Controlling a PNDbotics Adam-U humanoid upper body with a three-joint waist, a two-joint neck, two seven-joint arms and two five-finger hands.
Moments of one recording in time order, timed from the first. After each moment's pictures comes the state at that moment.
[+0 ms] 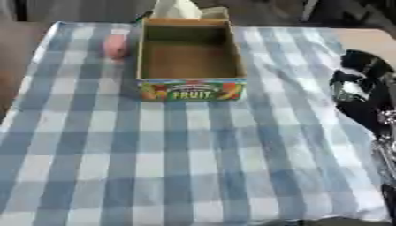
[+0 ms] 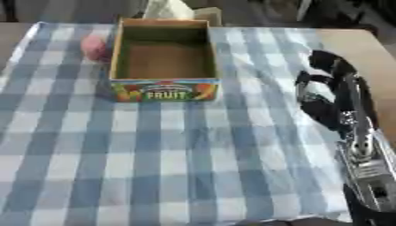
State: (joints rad) left arm -0.75 0.40 0.13 -1.98 -0.02 -0.04 0.07; right arm -0.26 -0.29 -0.01 -1.69 0.10 -0.09 -0.11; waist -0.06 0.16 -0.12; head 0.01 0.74
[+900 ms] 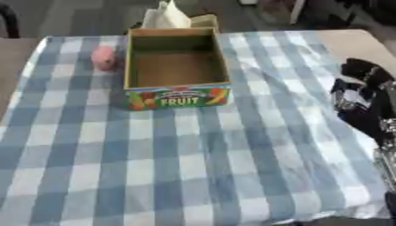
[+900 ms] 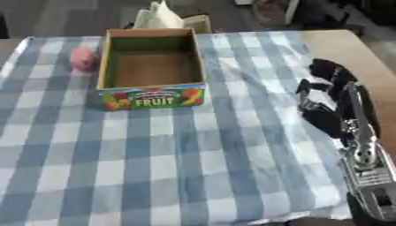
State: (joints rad) left arm -0.92 0.40 0.26 -1.58 -0.07 0.19 0.29; right arm -0.25 -0.30 0.00 -1.68 0.10 -0.10 -0.10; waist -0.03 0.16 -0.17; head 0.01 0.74
